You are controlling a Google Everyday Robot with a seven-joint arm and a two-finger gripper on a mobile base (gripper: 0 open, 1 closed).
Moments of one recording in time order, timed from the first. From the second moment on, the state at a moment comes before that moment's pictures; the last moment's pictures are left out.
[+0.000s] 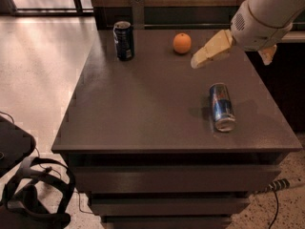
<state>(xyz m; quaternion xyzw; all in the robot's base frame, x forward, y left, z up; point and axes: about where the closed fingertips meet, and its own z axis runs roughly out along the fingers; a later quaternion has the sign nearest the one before) 0.552 -0.193 0.939 -0.07 0.98 0.04 0.18</state>
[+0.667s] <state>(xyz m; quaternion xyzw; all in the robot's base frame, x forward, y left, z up) 0.628 -0.191 0.947 -0.14 0.95 0.06 0.28</state>
